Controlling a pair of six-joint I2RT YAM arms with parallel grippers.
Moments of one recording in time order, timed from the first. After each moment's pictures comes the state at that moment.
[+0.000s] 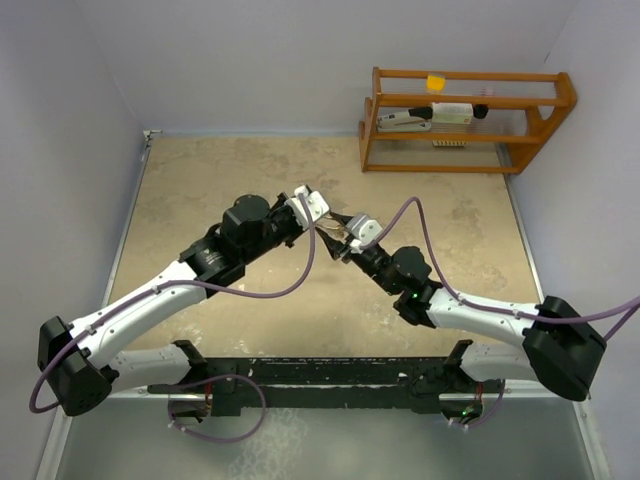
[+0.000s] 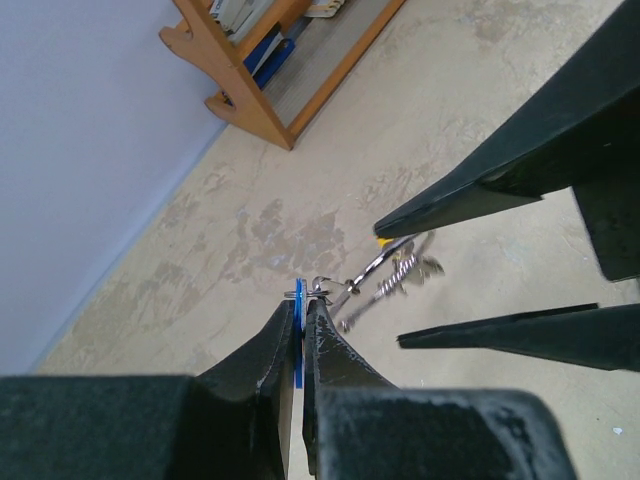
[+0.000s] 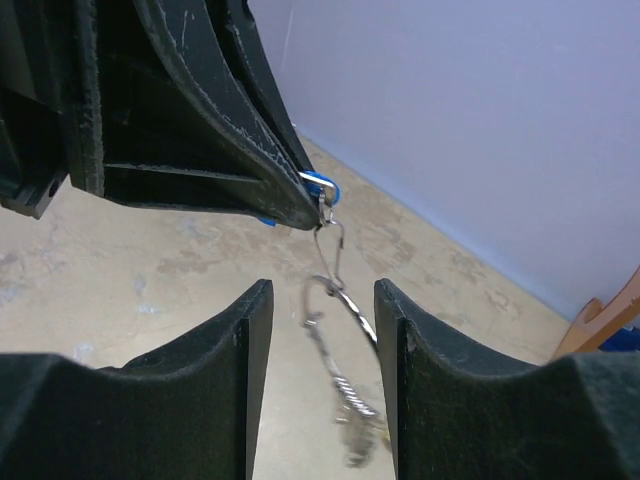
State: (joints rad) left arm -0.79 1.14 0.99 -0.08 -0.04 0.39; right arm 0.91 1.20 0.53 0.89 0.11 -0.25
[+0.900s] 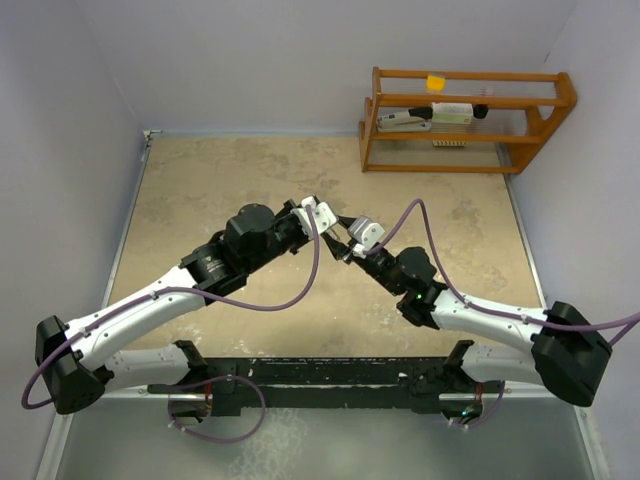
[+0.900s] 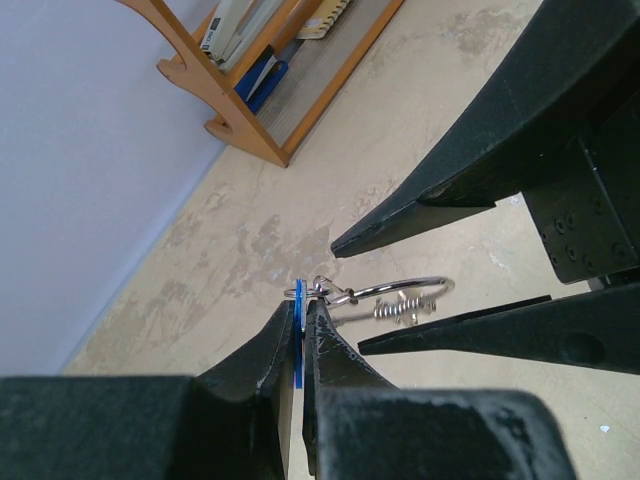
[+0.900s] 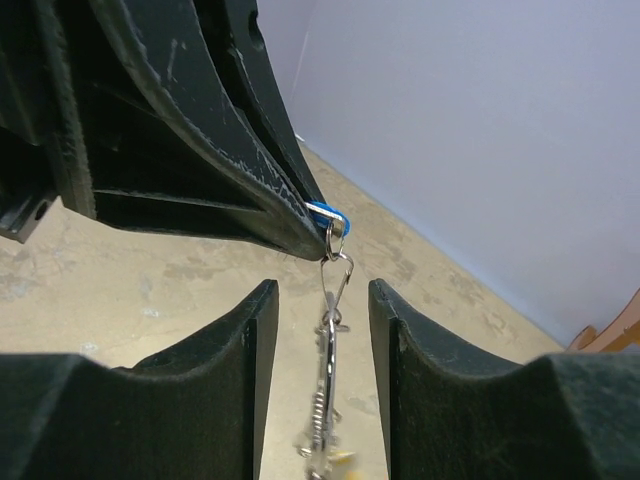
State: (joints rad) left arm -0.90 1.12 1.00 -0.09 -0.12 0.43; right arm 0.91 1.16 0.53 0.87 0.05 -0.29
